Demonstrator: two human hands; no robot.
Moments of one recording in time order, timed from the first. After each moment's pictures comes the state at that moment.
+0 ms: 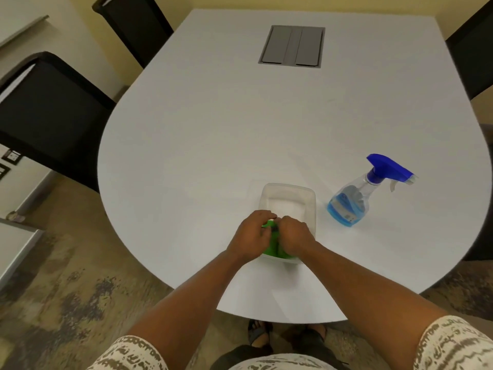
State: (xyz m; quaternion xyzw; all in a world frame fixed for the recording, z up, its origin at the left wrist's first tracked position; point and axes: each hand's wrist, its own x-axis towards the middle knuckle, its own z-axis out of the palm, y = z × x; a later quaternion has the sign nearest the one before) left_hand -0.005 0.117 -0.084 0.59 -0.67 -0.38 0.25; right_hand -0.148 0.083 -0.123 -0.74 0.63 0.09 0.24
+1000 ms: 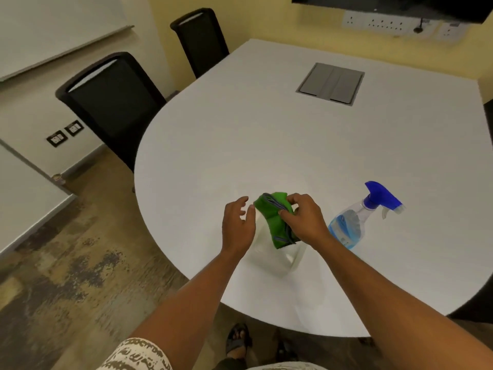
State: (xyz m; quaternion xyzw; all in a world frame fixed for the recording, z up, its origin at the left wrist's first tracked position) left_hand -0.029 0.150 -0.043 0.72 -0.38 -0.29 0.50; right_hand -0.191 0.073 -0.023 -0.73 0.55 -0.22 0.33
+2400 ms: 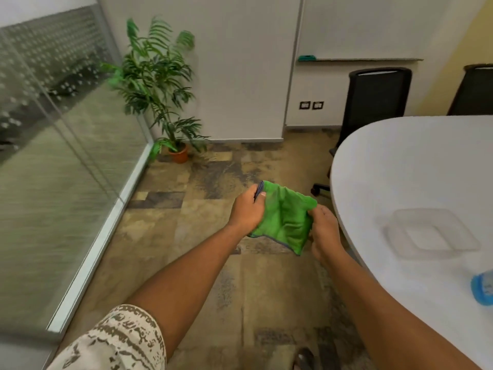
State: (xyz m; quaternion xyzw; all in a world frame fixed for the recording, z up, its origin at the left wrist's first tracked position) left_hand -0.118 0.638 0.044 0.84 -0.06 -0.05 0.53; right_hand -0.185 0.471 0.015 -0.60 0.29 -0.11 0.74
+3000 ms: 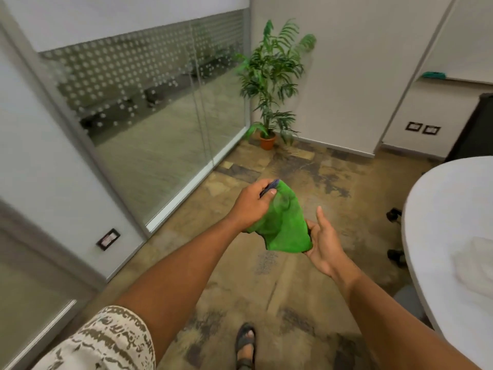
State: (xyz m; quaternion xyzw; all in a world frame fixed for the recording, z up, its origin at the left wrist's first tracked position) left_hand -0.337 0.753 0.071 0.85 0.00 0.07 0.51; right_hand -0.329 0.554 0.007 -0.53 0.06 0.30 0.79
